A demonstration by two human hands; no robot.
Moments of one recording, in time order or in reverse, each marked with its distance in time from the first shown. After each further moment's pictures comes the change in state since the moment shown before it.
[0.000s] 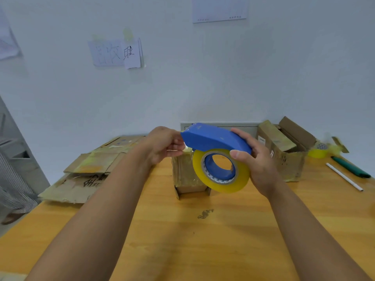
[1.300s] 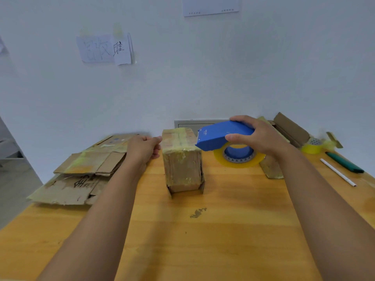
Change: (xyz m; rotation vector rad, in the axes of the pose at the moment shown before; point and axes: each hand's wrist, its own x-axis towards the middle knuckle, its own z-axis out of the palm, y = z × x) left_hand 0.031 -0.054 -0.014 -0.017 0.410 0.087; right_hand 0.069 0.006 -0.067 -0.584 -0.127 0.105
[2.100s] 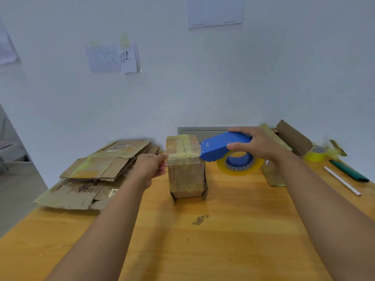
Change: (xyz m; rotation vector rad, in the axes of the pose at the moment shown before) left_hand 0.002 -0.029 0.002 -0.026 -0.071 -0.160; right_hand 0.030 0.029 0.003 0.002 -0.090 -0.028
